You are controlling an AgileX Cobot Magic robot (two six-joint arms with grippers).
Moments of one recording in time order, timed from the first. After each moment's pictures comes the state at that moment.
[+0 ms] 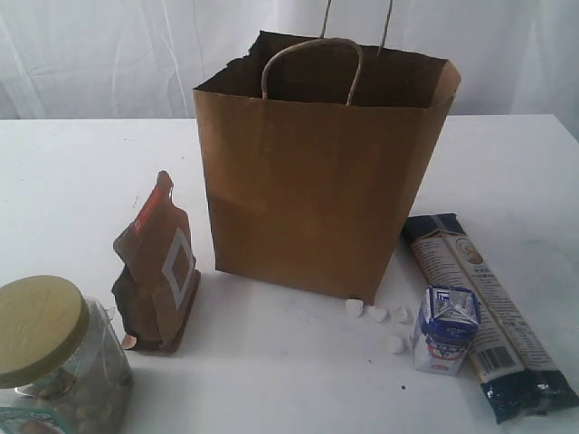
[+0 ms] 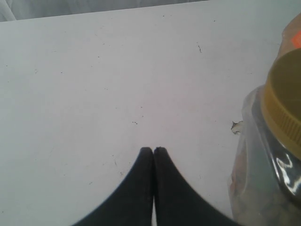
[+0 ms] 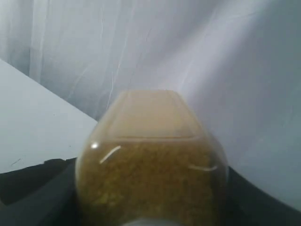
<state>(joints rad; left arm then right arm) -0.01 0.00 0.02 -0.07 0.38 0.13 0.73 1.29 -1.37 -0.72 0.48 0.41</state>
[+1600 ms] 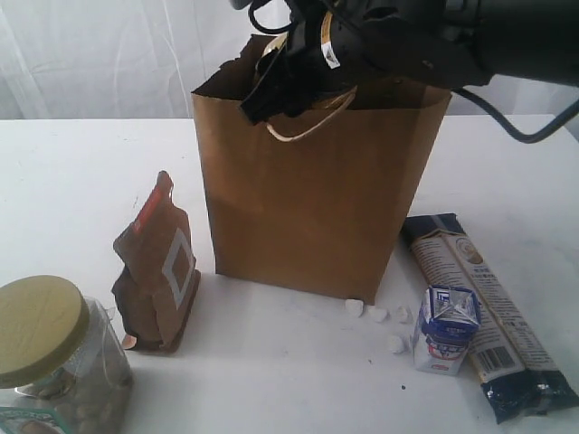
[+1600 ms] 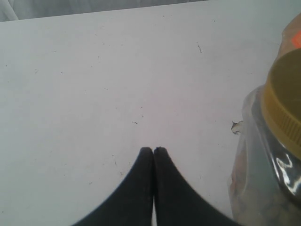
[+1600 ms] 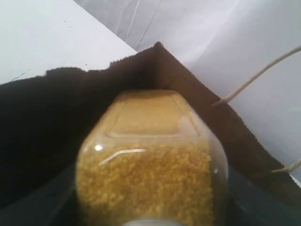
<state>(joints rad) -0.01 0.00 0.02 -0.07 0.38 0.13 0.73 1.60 -1.37 -0.72 0.50 0.43</state>
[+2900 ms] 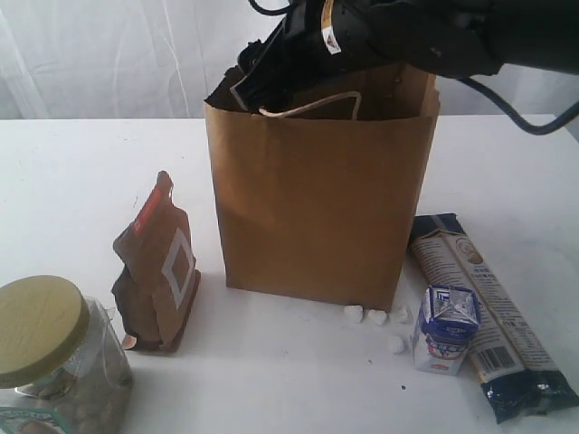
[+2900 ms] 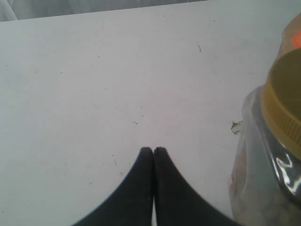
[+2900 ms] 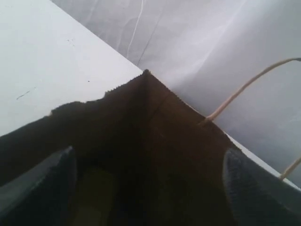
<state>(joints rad) -0.01 0.00 0.02 -0.07 0.38 0.13 0.73 1.59 -1.38 -0.72 0.47 0.45</state>
